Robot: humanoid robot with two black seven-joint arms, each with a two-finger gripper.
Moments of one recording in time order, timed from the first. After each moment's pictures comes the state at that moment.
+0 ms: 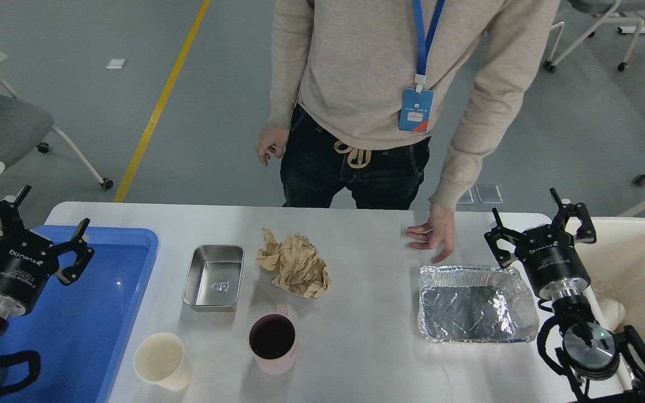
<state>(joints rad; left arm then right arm) 0.08 0.24 -1.67 -1.43 0.32 -0.24 0.08 0.06 -0.10 1.59 1.32 -0.15 0.24 0.03</state>
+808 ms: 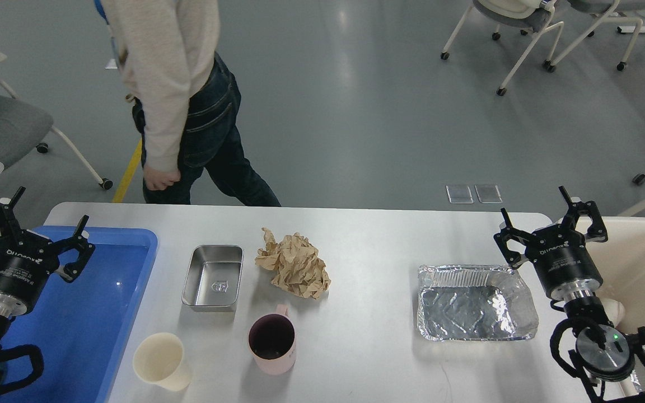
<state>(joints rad) 0.08 0.25 -1.65 -1.43 0.19 -0.19 0.08 0.05 -0.13 1.59 1.31 -0.15 0.25 0.03</state>
